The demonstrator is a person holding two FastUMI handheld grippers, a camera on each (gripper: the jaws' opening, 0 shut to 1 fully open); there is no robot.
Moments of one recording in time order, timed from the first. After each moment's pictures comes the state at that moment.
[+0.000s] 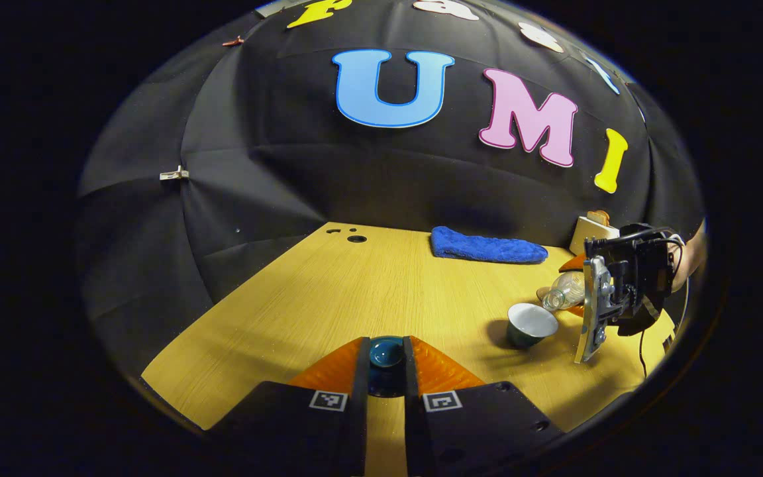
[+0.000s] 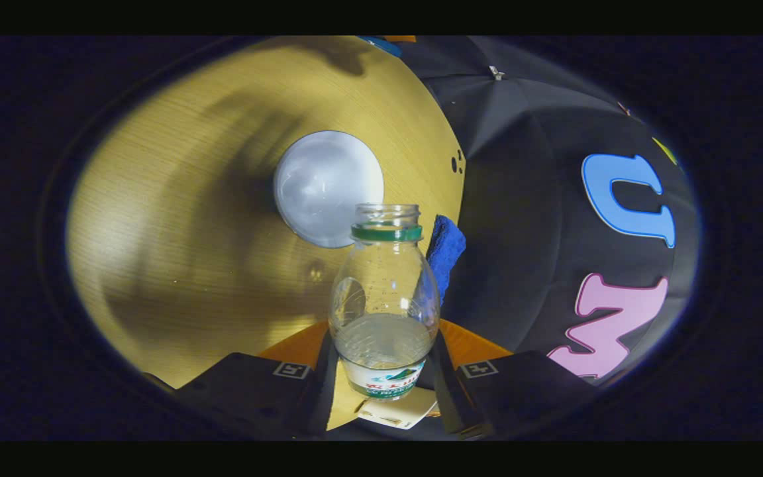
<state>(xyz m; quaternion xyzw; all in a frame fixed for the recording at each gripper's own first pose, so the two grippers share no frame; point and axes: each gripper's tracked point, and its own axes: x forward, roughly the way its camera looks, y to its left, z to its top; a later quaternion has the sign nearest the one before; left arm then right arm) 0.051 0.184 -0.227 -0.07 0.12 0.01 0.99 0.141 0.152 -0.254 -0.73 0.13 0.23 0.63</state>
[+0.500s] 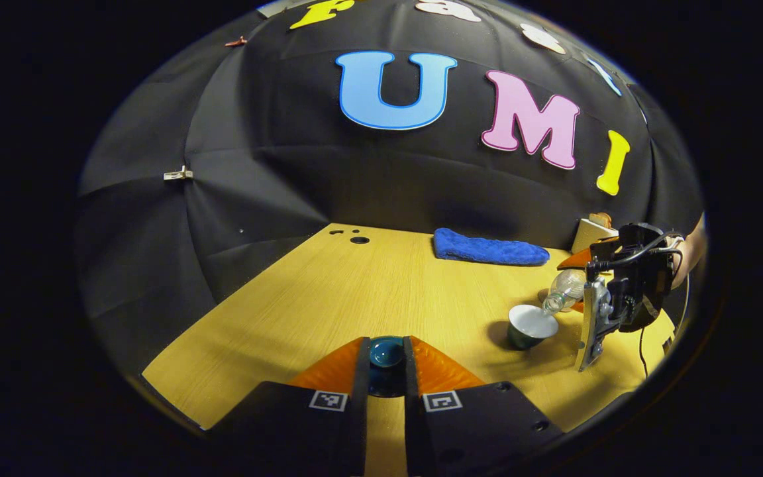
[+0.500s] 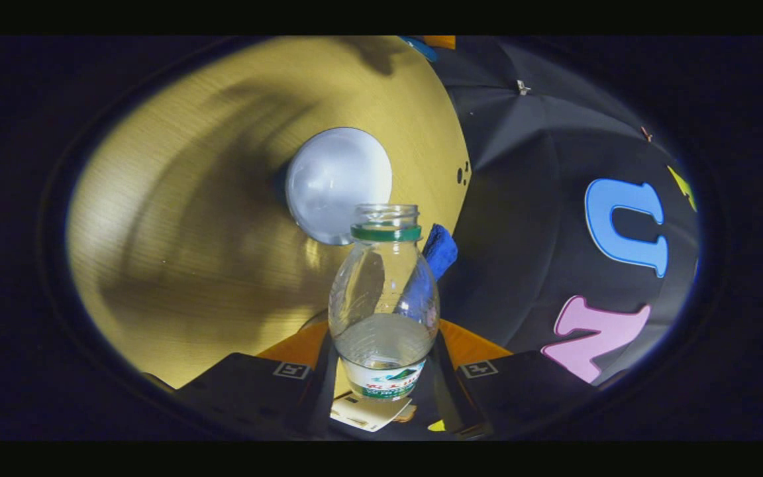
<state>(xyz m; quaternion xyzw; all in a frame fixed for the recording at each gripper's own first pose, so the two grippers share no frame) 0.048 0.187 -0.225 -0.07 0.12 0.02 0.99 0.145 0.157 -0.243 -0.77 0.10 0.24 0.59</state>
